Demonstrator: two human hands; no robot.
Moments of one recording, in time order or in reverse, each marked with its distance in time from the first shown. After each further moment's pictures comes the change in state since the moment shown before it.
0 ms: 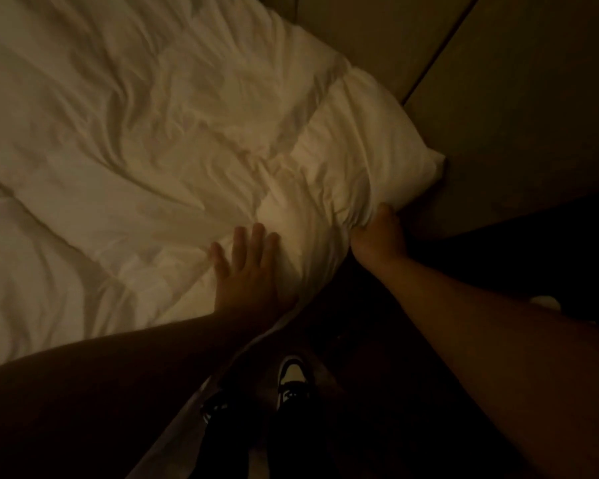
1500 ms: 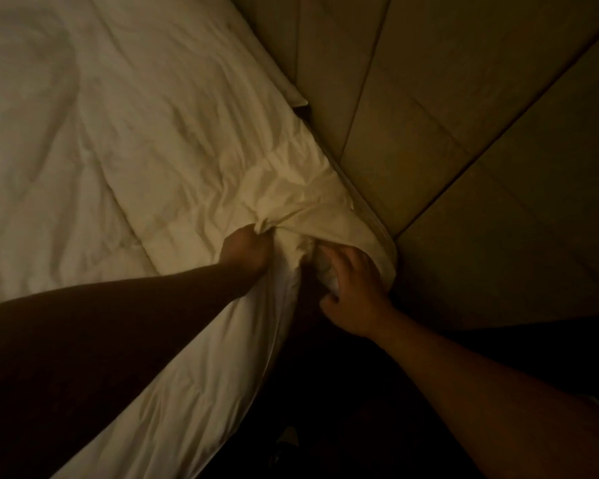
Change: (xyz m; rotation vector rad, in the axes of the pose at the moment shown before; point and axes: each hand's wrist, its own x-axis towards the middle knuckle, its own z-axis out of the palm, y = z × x) left_hand 0.017 -0.021 -0.232 -0.839 0.228 -0.568; right_hand -0.096 -0.115 -0.098 -0.287 -0.125 -0.905
